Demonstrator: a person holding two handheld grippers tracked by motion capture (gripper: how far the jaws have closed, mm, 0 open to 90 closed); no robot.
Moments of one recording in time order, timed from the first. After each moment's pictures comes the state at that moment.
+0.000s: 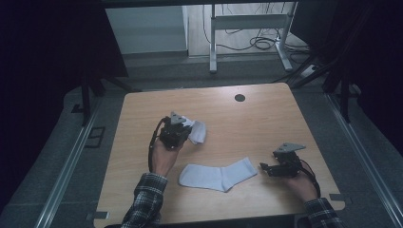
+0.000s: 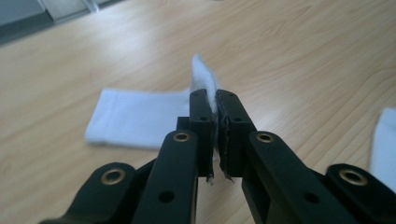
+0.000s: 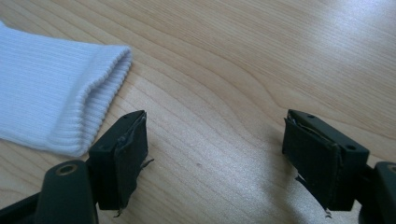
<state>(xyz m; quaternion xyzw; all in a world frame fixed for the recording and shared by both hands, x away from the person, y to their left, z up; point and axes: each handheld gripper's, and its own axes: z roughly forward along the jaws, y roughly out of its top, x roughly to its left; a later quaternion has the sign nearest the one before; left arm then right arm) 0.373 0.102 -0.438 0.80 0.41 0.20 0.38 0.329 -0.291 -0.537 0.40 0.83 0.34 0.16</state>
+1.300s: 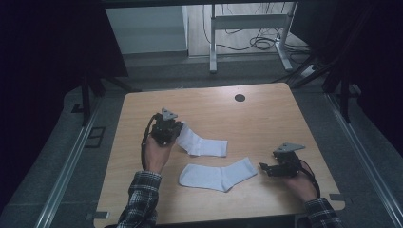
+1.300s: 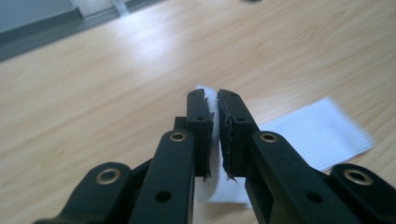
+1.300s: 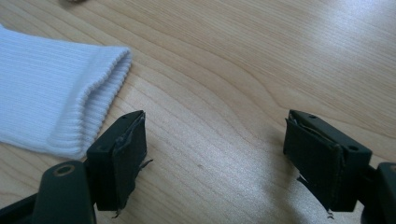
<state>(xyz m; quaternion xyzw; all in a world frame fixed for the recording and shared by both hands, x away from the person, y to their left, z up) 0.378 0.140 -0.448 0.79 0.46 0.23 0.35 0.329 -0.289 -0.537 0.41 0.83 0.34 0.16</state>
